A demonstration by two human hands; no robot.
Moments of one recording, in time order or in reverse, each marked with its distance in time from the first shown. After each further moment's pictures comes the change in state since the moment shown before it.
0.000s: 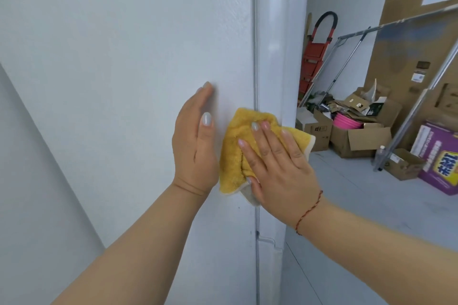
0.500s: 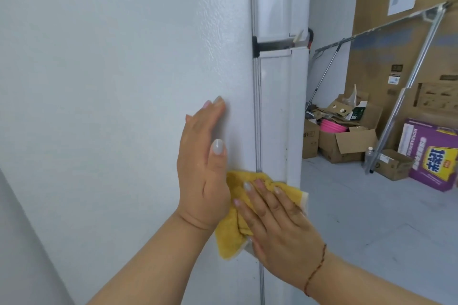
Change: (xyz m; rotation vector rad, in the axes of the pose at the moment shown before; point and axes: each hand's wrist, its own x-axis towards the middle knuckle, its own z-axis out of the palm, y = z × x) left_hand -0.113 -0.093 0.025 0.020 -0.051 0.182; right_hand -0.152 -0.109 0.084 0.026 -0.079 -0.079
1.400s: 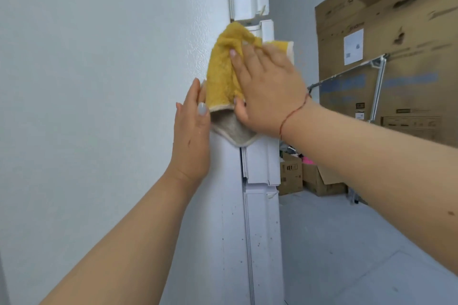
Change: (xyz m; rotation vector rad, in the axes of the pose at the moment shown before) left_hand -0.038 -0.026 0.004 -0.241 -0.099 -0.005; right_hand 0.094 0.074 -0.065 -0.302 0.130 0.266
